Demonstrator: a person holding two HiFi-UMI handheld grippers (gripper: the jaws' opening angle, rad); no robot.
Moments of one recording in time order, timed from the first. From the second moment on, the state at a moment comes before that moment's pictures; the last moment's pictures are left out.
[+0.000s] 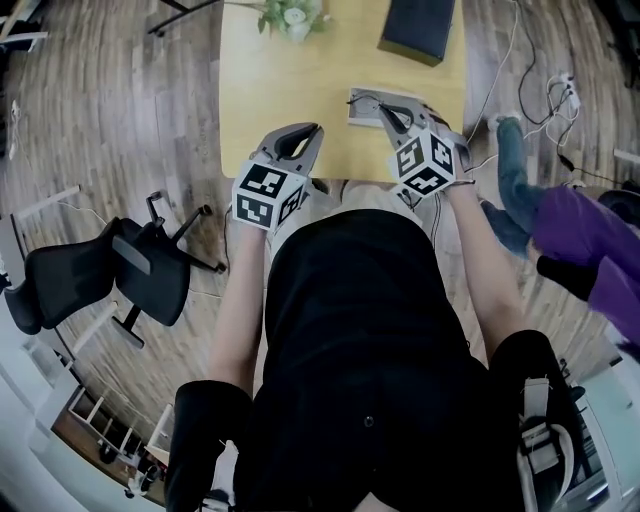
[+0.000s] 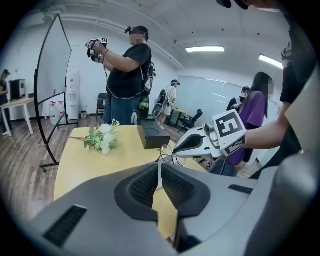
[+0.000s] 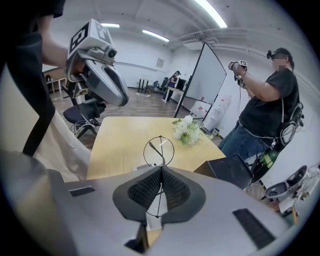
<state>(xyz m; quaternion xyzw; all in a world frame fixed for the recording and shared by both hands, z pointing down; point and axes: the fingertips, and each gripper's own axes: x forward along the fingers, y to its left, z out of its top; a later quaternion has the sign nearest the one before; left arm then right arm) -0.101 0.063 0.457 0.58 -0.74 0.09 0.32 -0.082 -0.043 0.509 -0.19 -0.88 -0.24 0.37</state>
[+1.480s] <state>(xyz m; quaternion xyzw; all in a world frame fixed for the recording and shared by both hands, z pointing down) -0.173 0.016 0.222 0.58 -0.81 -0.02 0.08 -0.105 -0.087 0.172 -0.03 -0.99 -0.10 0.02</state>
